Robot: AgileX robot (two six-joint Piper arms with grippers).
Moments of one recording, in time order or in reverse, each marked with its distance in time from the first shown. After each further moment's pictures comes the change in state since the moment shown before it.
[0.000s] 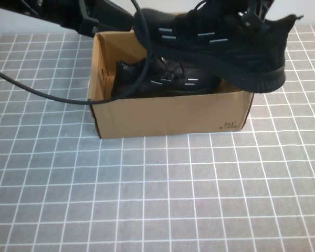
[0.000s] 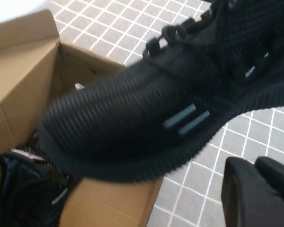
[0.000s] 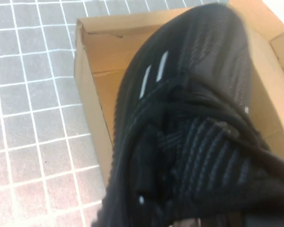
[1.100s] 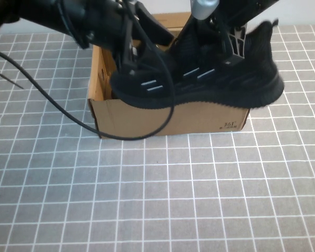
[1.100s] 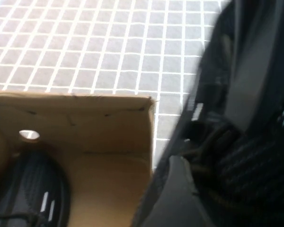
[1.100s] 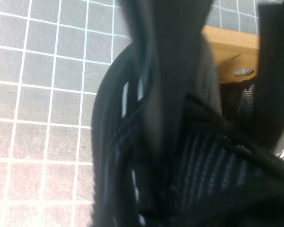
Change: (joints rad) right arm 0.157 -0.050 0.088 -0.088 0.010 -0.170; left arm -0.135 0.125 -0.002 -0.039 0.000 0.348
